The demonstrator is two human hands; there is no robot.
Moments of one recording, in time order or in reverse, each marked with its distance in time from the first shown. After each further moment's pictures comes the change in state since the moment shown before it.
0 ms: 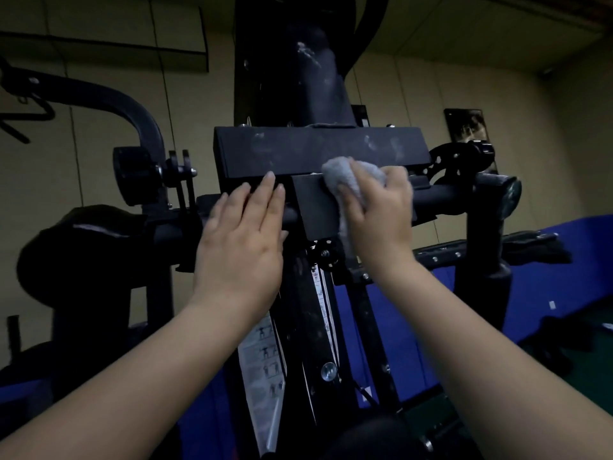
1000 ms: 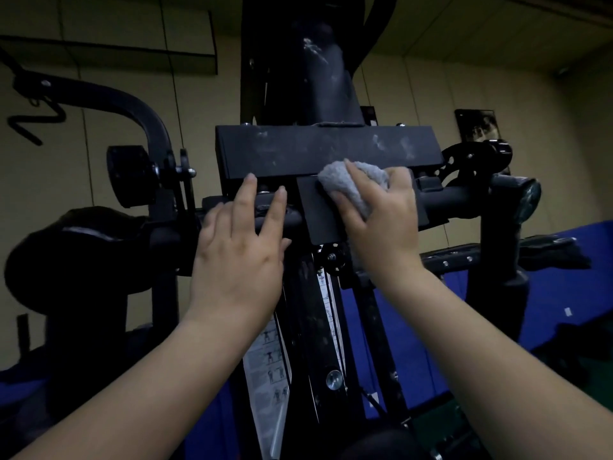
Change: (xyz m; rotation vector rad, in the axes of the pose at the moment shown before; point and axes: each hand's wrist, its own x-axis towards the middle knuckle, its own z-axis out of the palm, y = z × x) left_hand -0.005 0.004 0.000 0.008 0.034 -0.090; right_hand -0.003 -0.005 0.002 0.029 -0.017 -0.091
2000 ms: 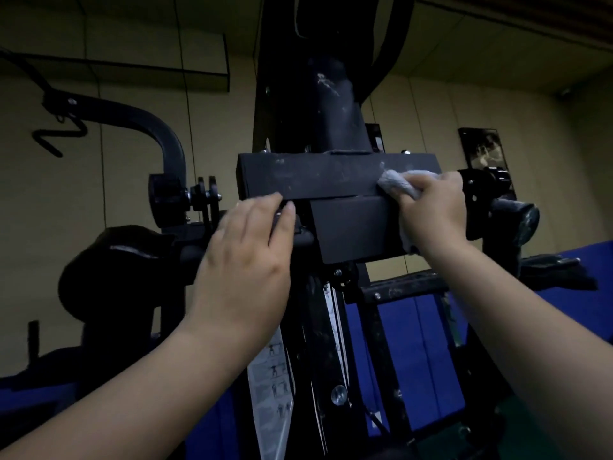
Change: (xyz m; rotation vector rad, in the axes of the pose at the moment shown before) left_hand 0.006 -0.006 -0.045 0.021 0.046 0.133; right_hand 0.054 0.033 -0.032 -0.041 -0.049 0.341
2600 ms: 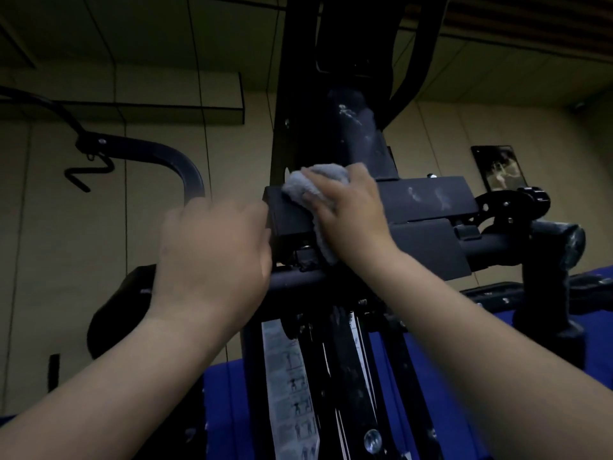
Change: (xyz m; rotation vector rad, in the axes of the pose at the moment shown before) left_hand 0.033 -0.063 -0.012 0.145 -0.051 -0.134; right_hand -0.015 -0.100 0.072 0.061 -0.108 -0.481
